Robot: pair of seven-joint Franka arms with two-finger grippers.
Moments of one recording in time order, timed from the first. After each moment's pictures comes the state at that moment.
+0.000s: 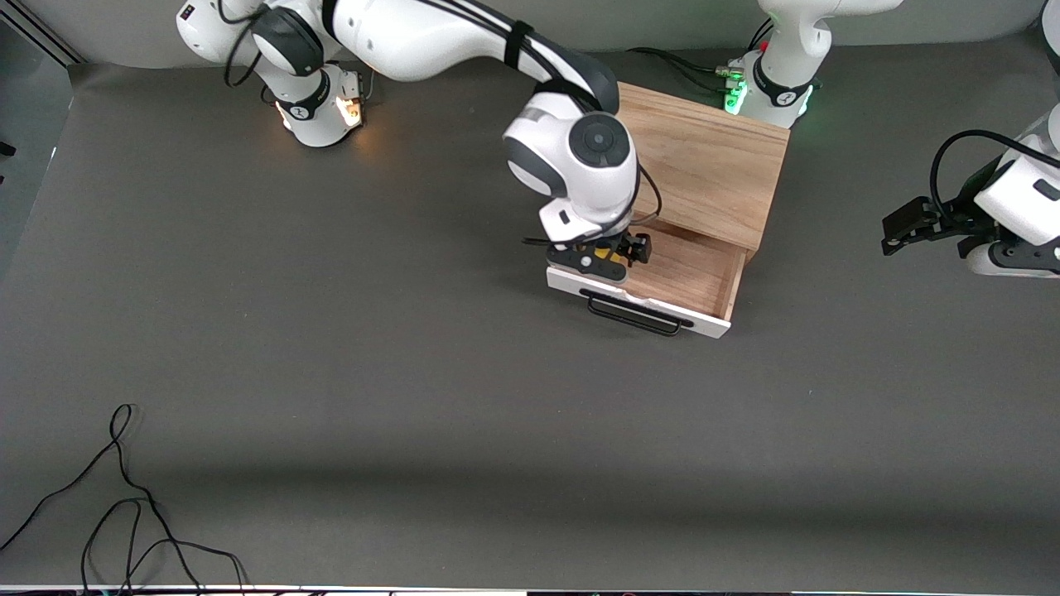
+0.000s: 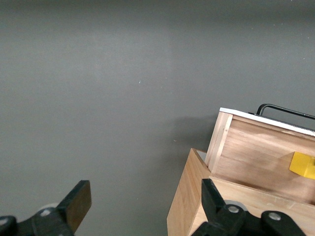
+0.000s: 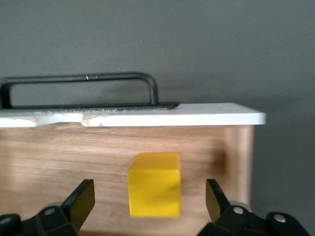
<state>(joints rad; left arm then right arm) -0.02 0.00 -0.04 -1.64 -0.02 1.64 0.01 0.84 0.82 0.09 -0.99 0.01 1.85 1.30</state>
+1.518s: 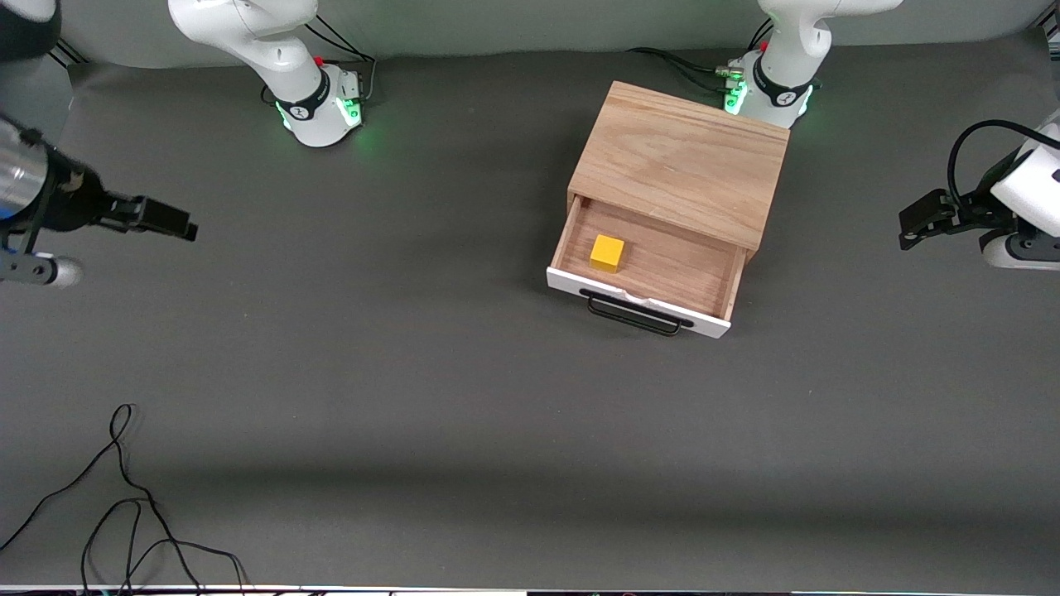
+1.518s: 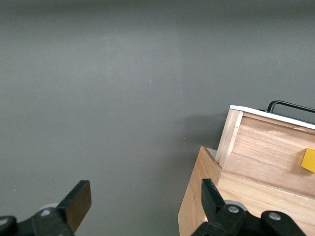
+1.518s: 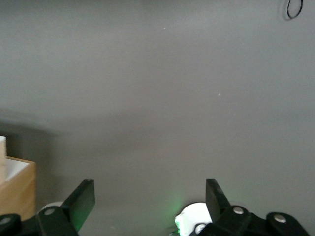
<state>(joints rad) -0.02 0.00 -0.03 -1.61 0.02 1.61 0.02 0.20 0.19 -0.17 -1.29 0.08 1.29 0.18</state>
